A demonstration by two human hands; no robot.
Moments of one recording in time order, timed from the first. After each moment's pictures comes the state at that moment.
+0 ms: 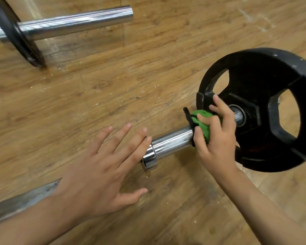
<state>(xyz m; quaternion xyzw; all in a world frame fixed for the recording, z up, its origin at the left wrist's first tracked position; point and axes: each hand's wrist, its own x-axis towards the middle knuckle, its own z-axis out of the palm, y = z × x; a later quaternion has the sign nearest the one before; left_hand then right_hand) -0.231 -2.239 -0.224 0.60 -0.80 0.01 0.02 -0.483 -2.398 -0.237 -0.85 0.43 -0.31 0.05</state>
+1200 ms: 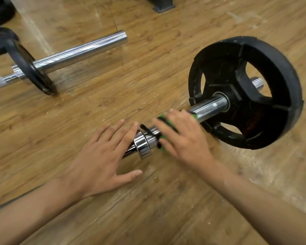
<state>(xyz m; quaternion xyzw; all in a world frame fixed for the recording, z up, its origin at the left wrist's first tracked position) -0.197 -2.272 -0.217 0.60 -0.80 -0.04 -0.01 -0.437 -2.393 -0.250 -0.92 0.30 -0.26 -0.03</state>
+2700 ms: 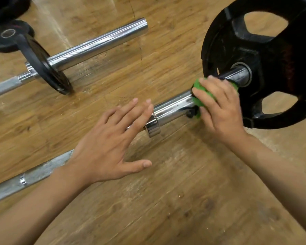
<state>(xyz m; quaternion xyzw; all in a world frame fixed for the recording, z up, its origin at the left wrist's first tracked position) -0.143 -2.323 -0.213 0.58 -0.82 -0.03 0.03 -0.414 -2.501 -0.275 -0.90 0.28 -0.34 -0.04</state>
